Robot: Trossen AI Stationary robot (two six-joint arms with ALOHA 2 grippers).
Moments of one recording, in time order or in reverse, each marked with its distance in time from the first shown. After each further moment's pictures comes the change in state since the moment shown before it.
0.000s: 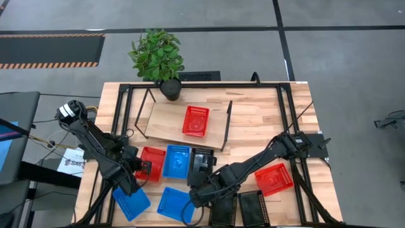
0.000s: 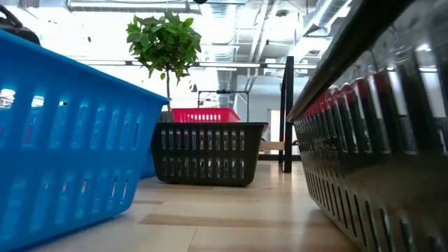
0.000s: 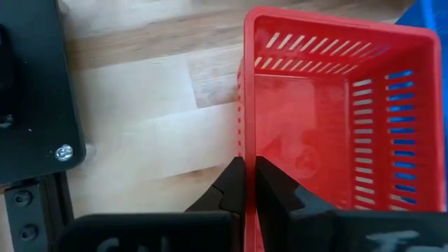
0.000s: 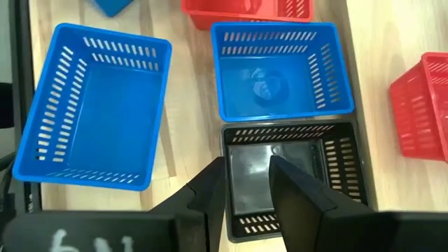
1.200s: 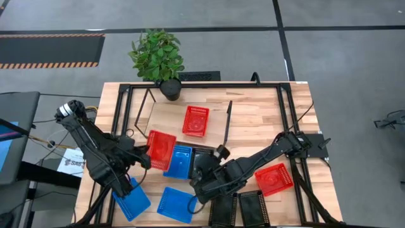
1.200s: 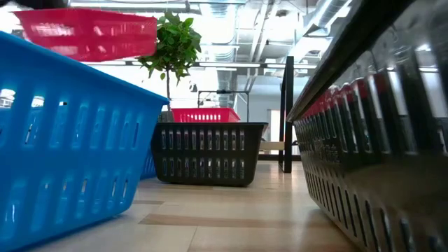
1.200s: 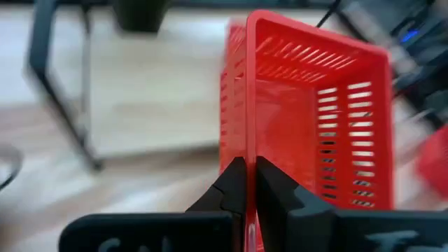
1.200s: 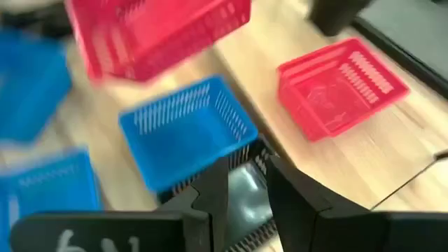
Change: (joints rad) left arm -0.003 -0.005 0.356 -0.420 -0.552 0.010; right arm -0.006 -0.066 0.000 -0.132 0.363 0.457
